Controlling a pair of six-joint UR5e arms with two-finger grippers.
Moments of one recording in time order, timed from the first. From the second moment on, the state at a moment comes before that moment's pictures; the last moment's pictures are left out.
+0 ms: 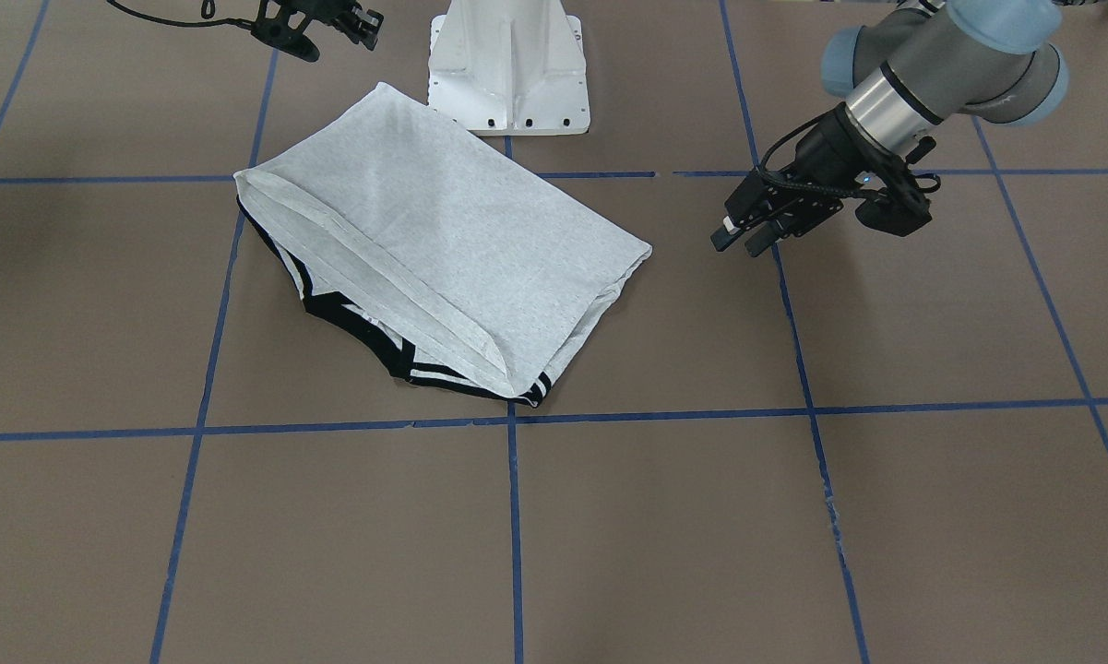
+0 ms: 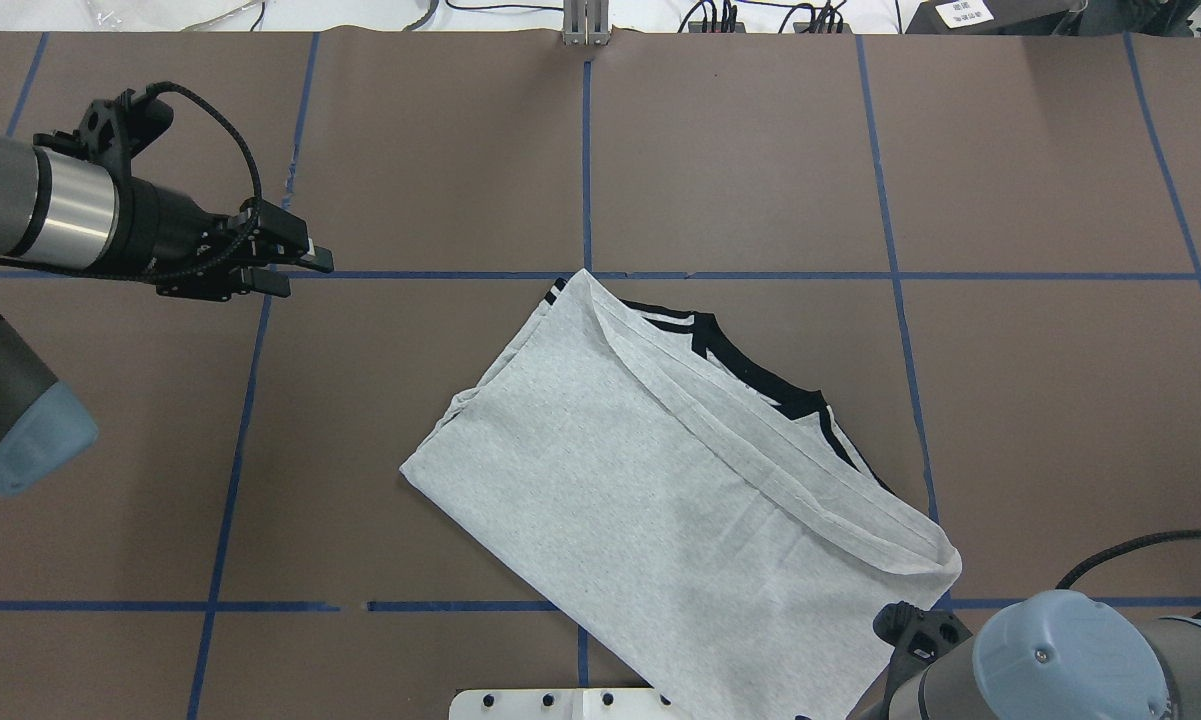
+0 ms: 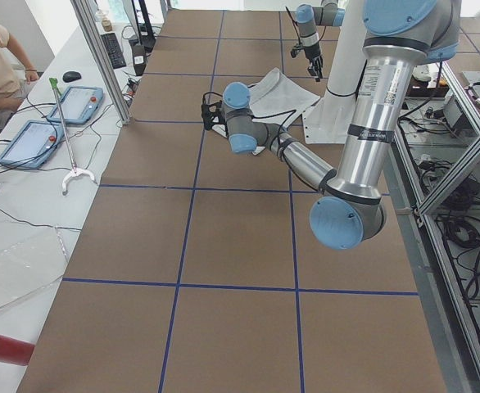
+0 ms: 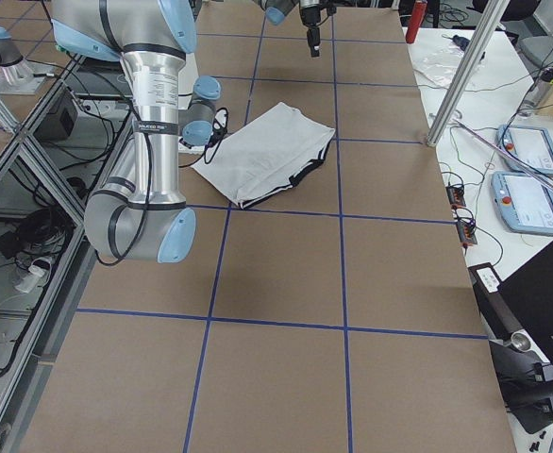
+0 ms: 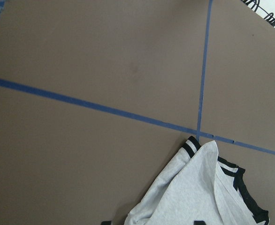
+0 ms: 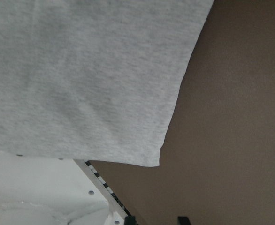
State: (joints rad) left arm -0.81 -1.77 -1.90 -2.33 -2.18 -1.60; right arm 0.08 -1.59 2.28 -1.30 1.98 2.08
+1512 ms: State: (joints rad) left arm -0.41 -1.88 -1.84 -1.98 -1.76 -1.84; right arm 0.72 -1.38 1.95 -1.30 1.98 1.88
